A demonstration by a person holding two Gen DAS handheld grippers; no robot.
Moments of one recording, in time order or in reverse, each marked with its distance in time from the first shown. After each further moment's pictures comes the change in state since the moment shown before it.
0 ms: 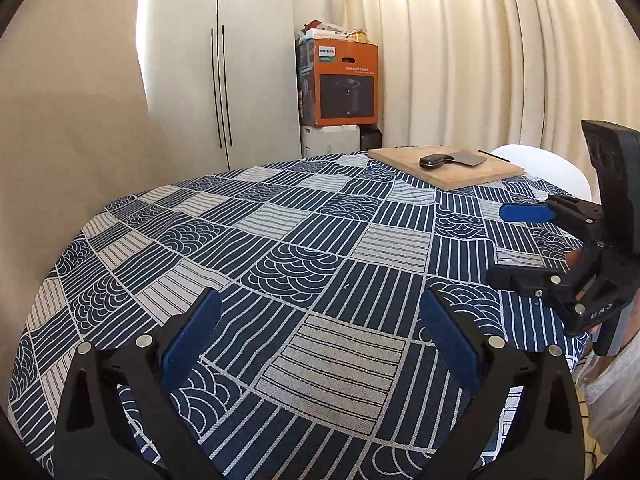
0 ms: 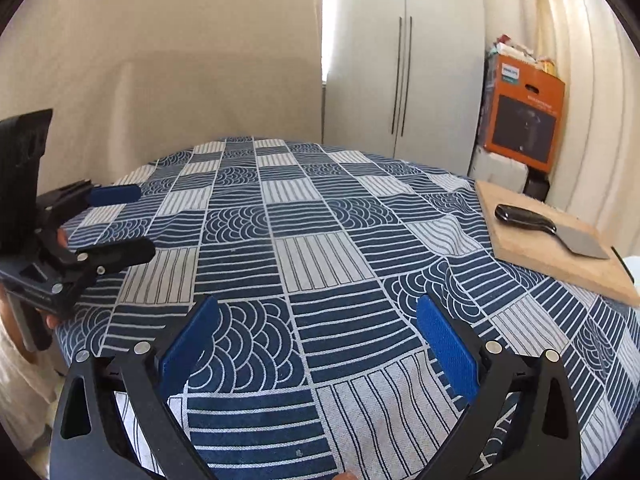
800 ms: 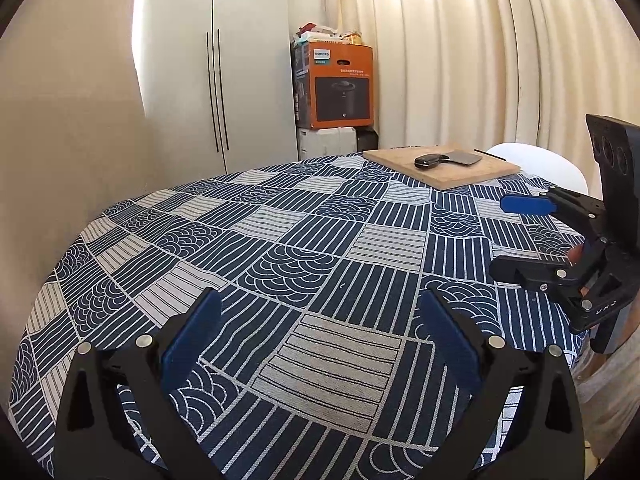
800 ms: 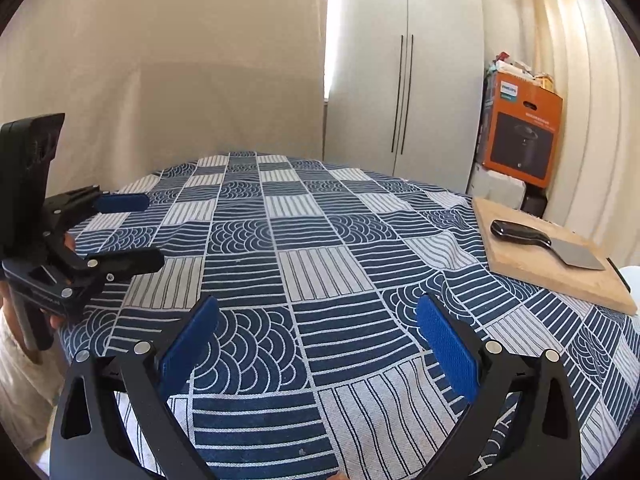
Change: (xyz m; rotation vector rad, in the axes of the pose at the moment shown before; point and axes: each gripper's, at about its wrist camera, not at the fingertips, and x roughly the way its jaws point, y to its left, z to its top) left arm -0.002 -0.003 -0.002 0.026 -0.017 -0.006; right arm -0.013 0.003 -0.003 -0.016 -0.064 -0.009
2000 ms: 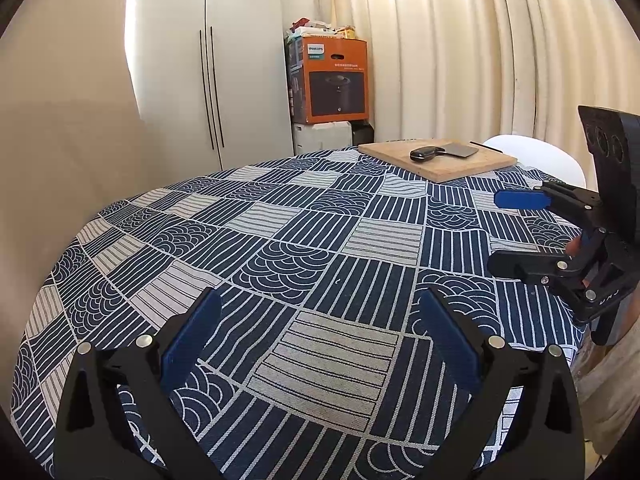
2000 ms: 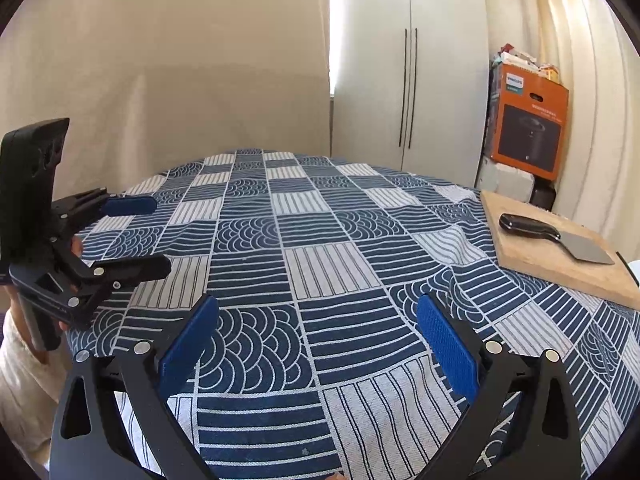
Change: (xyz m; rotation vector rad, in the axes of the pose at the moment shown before) left arm 0.003 -0.002 -0.001 0.019 0.020 -0.013; right arm 0.003 -0.005 0.002 0.025 0.023 0.049
